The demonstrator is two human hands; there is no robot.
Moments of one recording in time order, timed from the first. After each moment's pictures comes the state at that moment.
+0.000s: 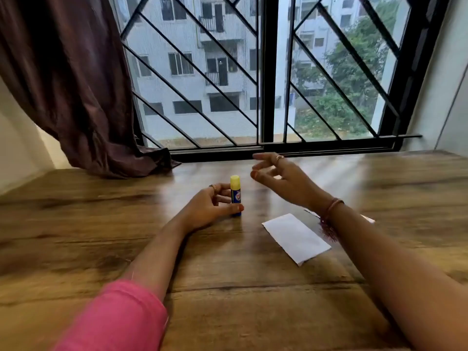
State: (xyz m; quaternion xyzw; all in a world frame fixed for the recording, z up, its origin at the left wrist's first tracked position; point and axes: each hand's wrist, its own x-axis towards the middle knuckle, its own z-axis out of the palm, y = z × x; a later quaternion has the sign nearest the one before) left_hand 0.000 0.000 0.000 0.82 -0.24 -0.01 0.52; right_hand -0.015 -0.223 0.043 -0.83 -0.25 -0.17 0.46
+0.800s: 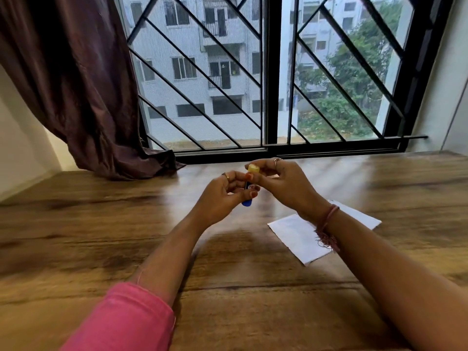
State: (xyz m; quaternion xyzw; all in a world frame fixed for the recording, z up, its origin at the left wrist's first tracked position) left_hand -0.024 -0.026 0.023 0.75 -0.30 0.07 0.58; right_hand -0.039 -0.195 0.048 -0.79 -0.24 -0.22 0.52
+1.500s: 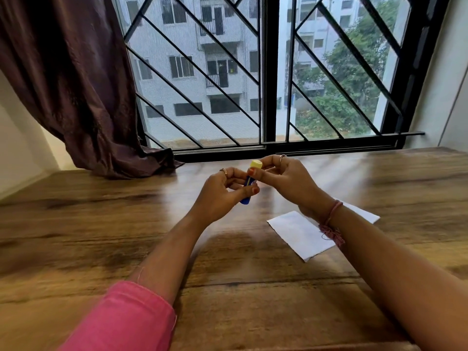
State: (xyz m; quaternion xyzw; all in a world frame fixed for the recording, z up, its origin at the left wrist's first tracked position) left_hand -0.030 -0.029 0.026 0.78 -0.28 0.15 0.53; right_hand -0.041 -0.200 0.045 -0.76 -0.21 -0.17 0.59
